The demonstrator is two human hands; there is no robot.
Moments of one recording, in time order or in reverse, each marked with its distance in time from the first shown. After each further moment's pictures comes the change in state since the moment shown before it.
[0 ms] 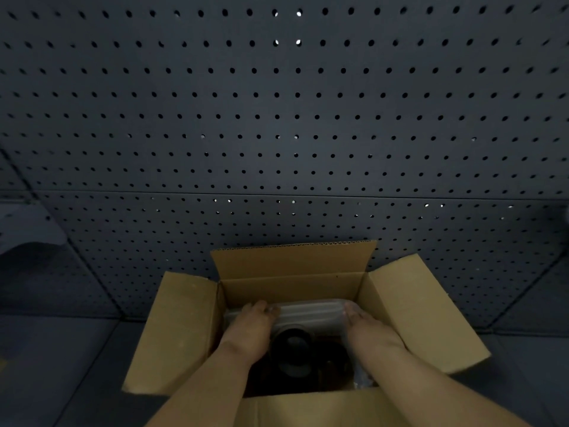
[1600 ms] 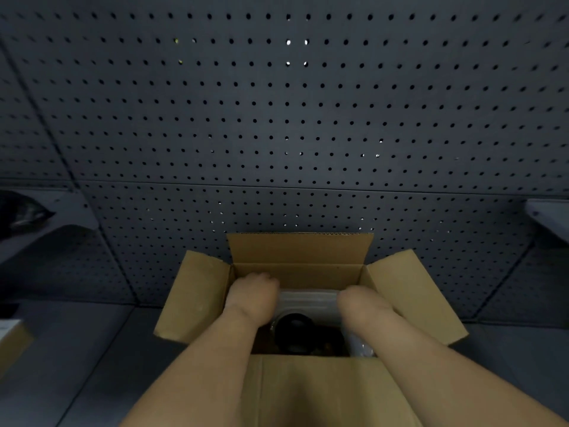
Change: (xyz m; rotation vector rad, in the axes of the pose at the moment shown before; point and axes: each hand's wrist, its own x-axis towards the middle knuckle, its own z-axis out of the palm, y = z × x) left_hand -0.039 0.014 -0.046 0.135 0.164 -0.033; right_hand -0.074 -0.021 -0.028 -0.243 0.177 -0.099
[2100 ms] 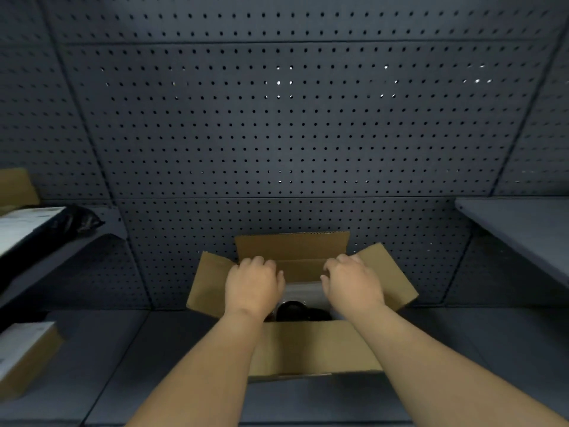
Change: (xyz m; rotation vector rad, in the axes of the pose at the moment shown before) left_hand -0.105 0.028 -0.056 -0.007 0.502 -0.140; right_hand -0.111 -0.013 -0.014 0.173 0.704 -0.072
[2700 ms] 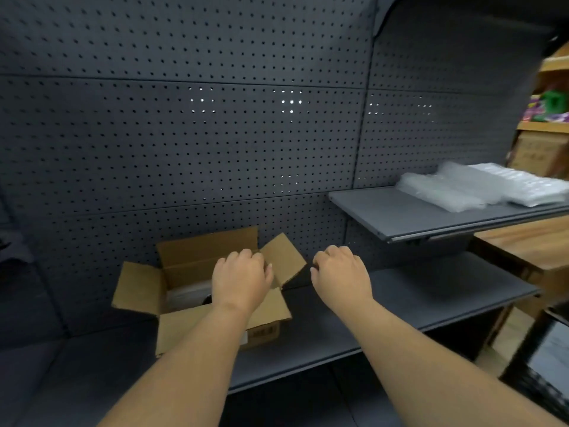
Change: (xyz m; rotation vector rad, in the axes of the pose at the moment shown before) left_hand -0.080 0.110 -0.095 -0.124 0.065 0.222; right_hand -0.153 0.066 -0.099 -0.125 0.146 0.231
